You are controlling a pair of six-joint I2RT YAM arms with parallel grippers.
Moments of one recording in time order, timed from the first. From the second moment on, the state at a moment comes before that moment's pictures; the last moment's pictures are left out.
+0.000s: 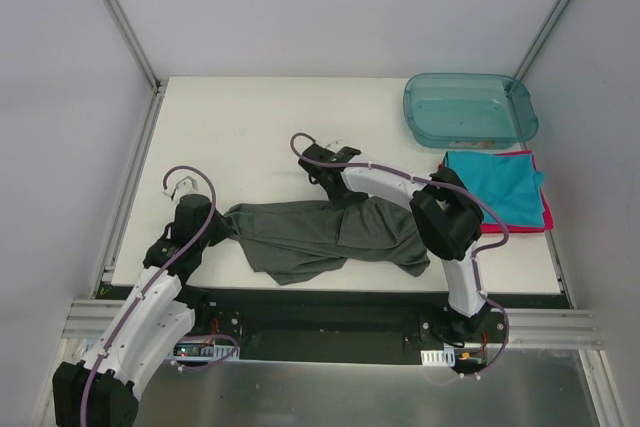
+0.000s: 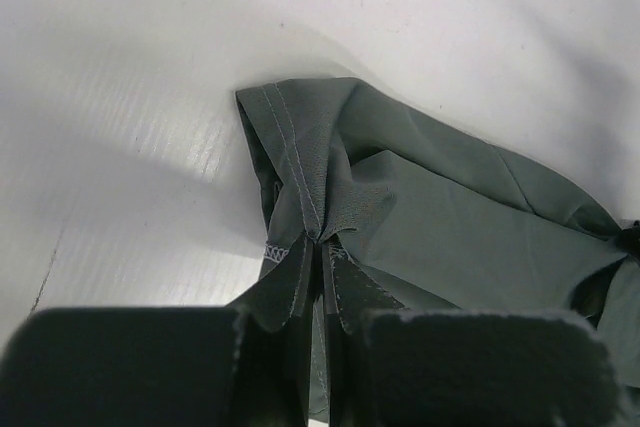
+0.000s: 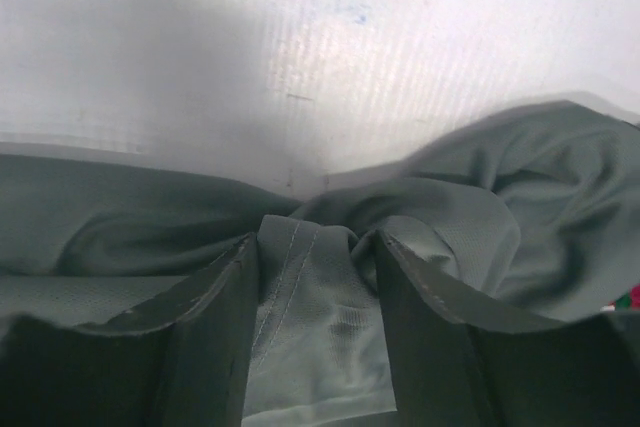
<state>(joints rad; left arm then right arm) -0.24 0.63 0.38 -0.46 -0.14 -0.76 0.86 2.05 1.55 -0.89 0.48 0.49</state>
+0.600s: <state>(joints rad) -0.24 0.62 0.38 -0.46 -0.14 -0.76 0.86 1.93 1.46 -0.98 0.61 0.55</state>
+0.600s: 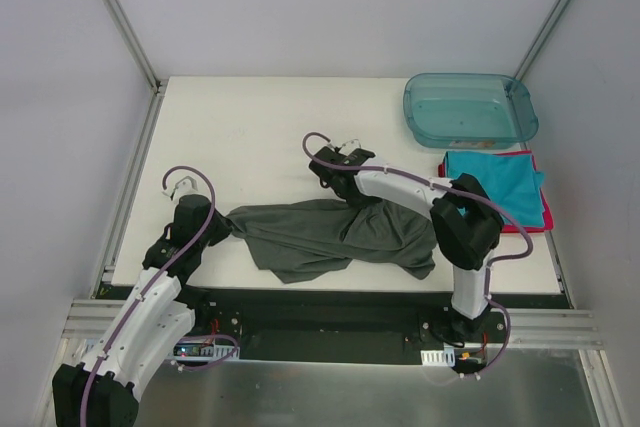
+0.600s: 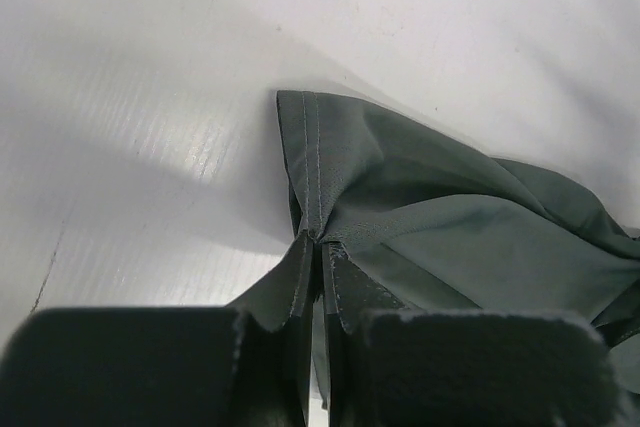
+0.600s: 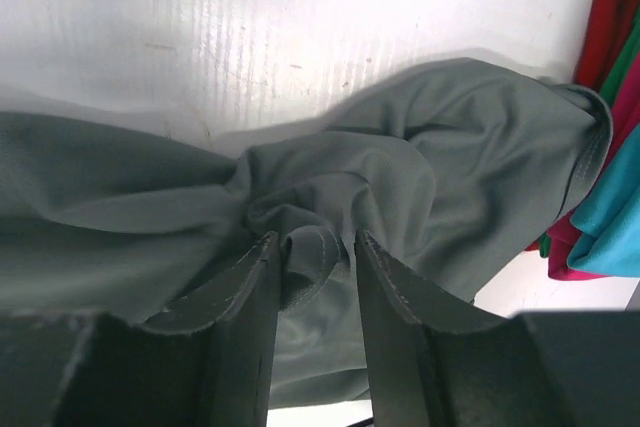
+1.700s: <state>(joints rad) -0.24 0.55 0.59 -0.48 -0.15 -0.75 0.61 1.19 1.32 -0.88 0.54 0.44</state>
